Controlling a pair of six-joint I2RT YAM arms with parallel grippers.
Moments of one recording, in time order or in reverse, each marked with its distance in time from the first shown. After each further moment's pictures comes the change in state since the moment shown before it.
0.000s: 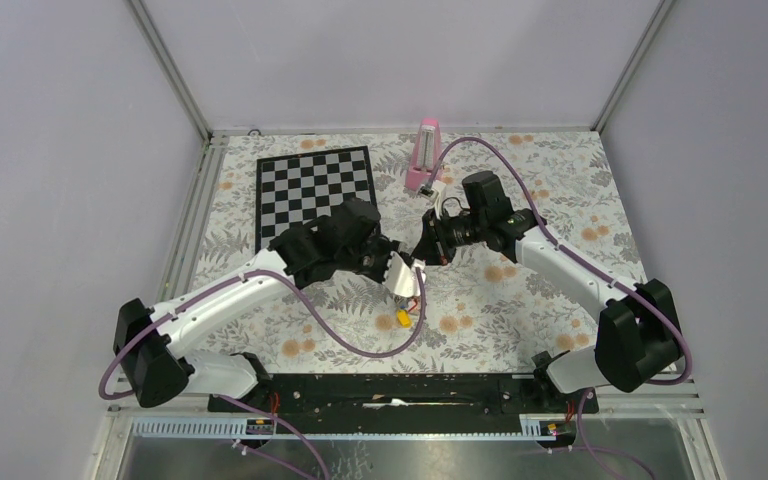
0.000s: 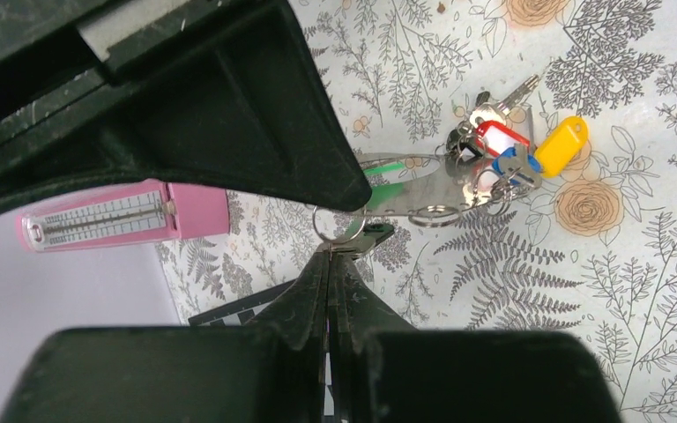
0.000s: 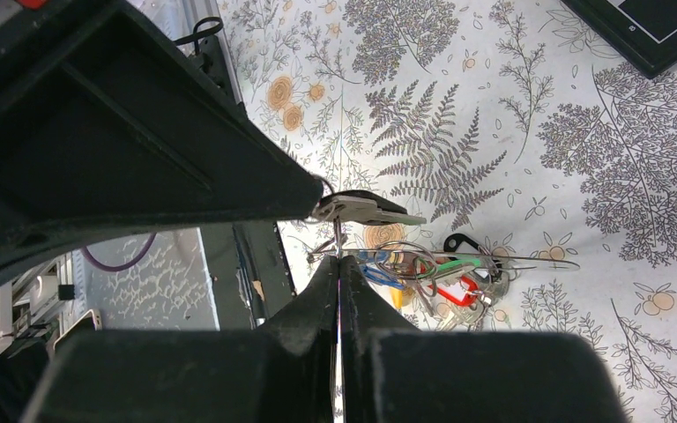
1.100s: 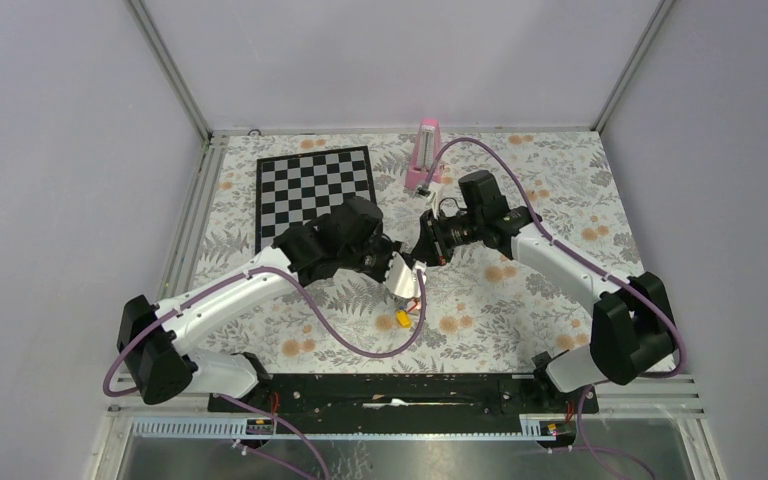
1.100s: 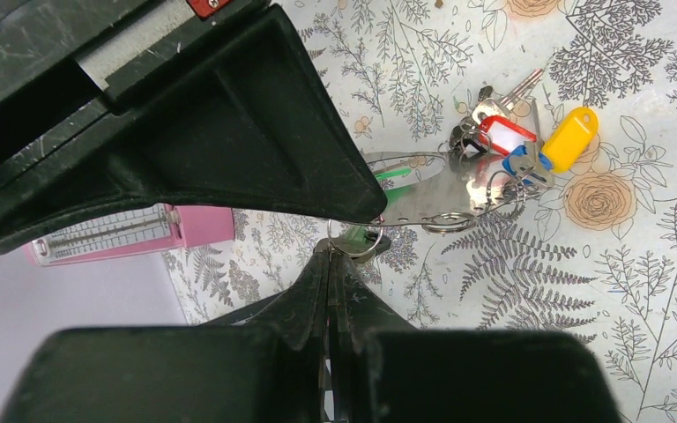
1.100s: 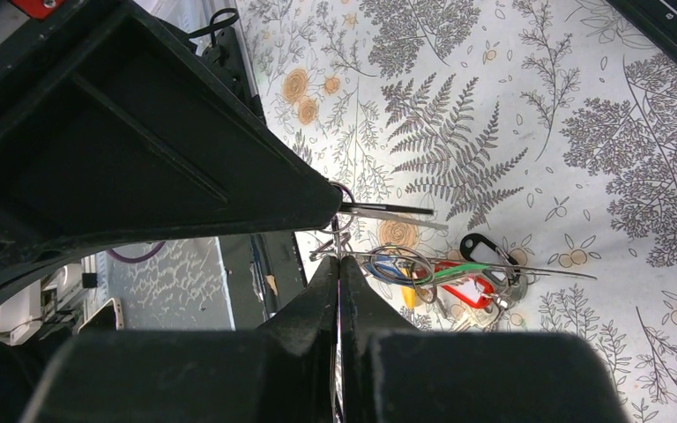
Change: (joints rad) left arm 0.013 0.020 0.010 -0.008 0.018 0.050; right arm 0.000 0.036 0.015 -0.015 -0.039 0.003
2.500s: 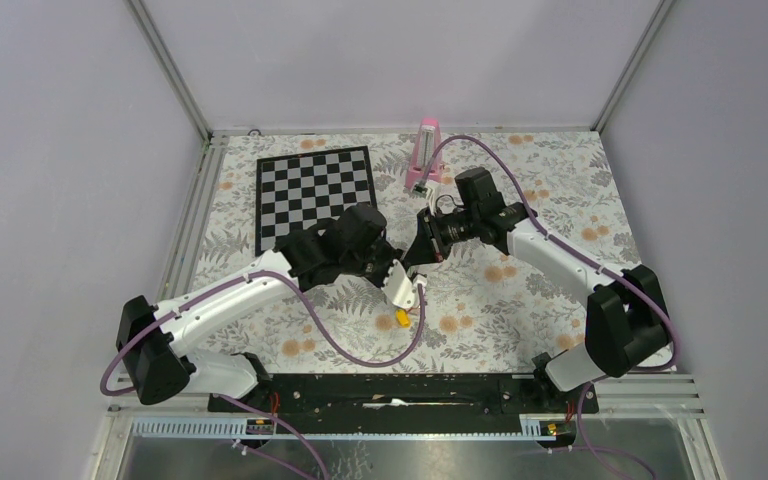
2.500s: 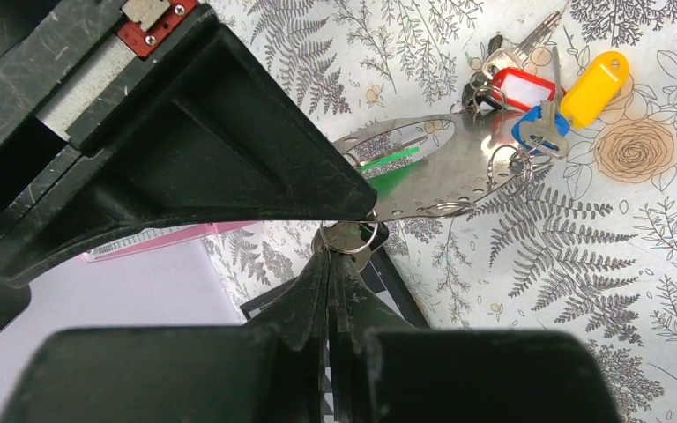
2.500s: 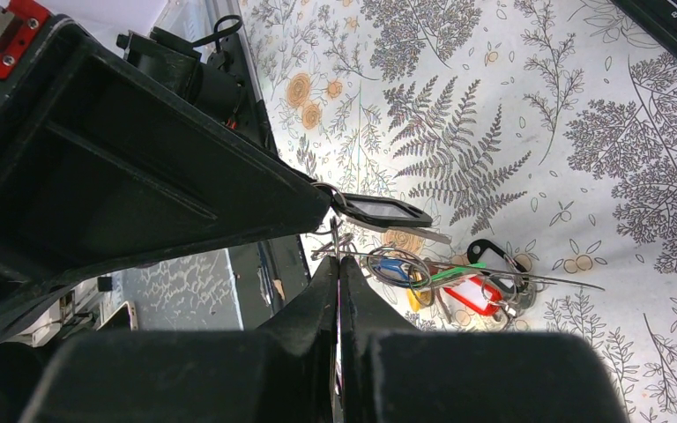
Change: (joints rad) left arm -0.040 -0.010 -0.006 -0.025 -0.100 0.113; right arm 0.001 0.045 0.034 -0.005 -0.012 0.026
